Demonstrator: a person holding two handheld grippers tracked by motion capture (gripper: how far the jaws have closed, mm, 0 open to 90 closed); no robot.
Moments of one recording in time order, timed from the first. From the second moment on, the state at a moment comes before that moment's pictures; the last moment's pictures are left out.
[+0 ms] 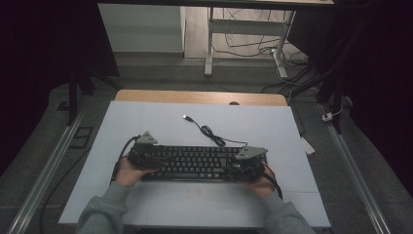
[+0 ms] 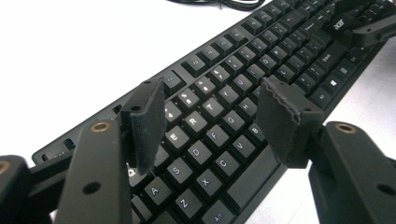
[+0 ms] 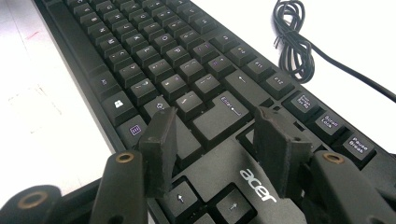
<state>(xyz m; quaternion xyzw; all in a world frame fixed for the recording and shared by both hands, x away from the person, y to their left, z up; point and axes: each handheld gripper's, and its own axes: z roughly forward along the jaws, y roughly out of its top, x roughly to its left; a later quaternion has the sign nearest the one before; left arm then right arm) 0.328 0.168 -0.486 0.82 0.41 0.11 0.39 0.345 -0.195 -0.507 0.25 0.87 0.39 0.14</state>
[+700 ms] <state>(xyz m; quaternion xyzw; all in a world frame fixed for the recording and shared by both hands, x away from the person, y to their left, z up) 0.340 0.154 -0.502 0.84 0.39 0.11 0.36 0.345 -0.194 -0.508 0.25 0.87 0.39 0.14</state>
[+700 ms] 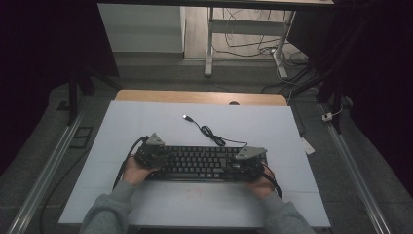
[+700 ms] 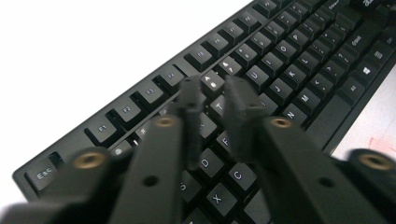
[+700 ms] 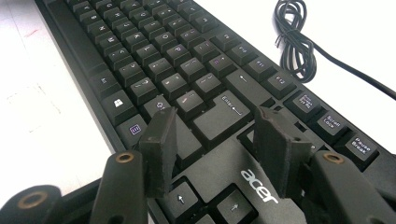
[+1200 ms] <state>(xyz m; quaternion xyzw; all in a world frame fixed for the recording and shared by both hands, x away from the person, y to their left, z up) 0.344 0.144 -0.514 0.85 0.39 0.13 0.33 0.345 -0.194 -0.508 0.25 0.87 0.39 0.14</state>
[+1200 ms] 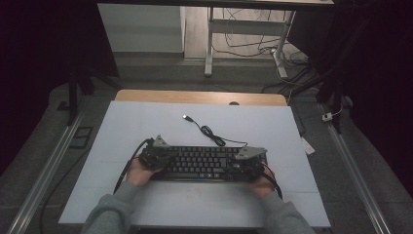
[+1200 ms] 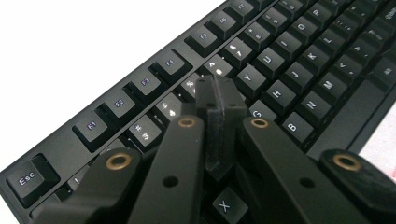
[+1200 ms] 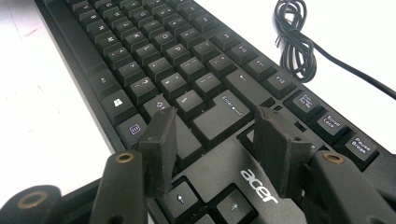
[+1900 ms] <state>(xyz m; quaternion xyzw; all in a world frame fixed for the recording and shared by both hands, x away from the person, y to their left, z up) 0.345 0.144 -0.517 0.85 0.38 0.13 0.33 0.345 -0.194 -0.507 0.25 0.87 0.40 0.14</state>
